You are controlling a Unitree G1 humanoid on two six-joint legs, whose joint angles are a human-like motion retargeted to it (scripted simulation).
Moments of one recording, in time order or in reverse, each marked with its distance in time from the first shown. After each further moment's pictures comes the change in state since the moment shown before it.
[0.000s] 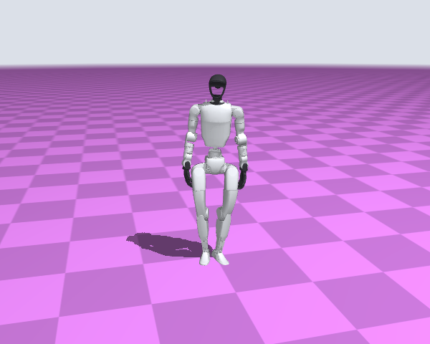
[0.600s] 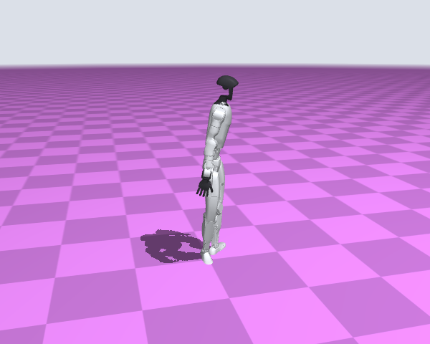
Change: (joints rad) left arm -0.036 0.007 0.001 0.008 -0.067 0.005 0.000; right arm 0.105 -0.050 -0.268 0.048 -0.004 -0.014 -0.099; waist 0.226 -0.032 0.009; left_leg -0.020 0.115 0.802 0.031 -0.112 -0.034; right_leg 0.068 -0.256 -0.969 0.121 -0.194 0.164
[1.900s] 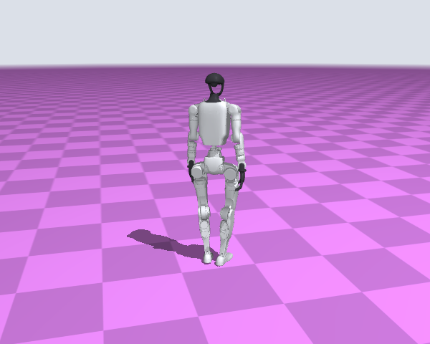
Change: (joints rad) left arm -0.061 -0.039 0.012 0.022 -0.001 -0.040 0.048; right arm 0.017 0.042 0.109 0.035 -0.042 0.007 0.007; waist -0.171 0.011 -0.008; left_leg 0.018 -0.156 -0.982 0.009 0.183 0.066; right_leg -0.080 0.199 0.947 -0.035 0.124 -0.079
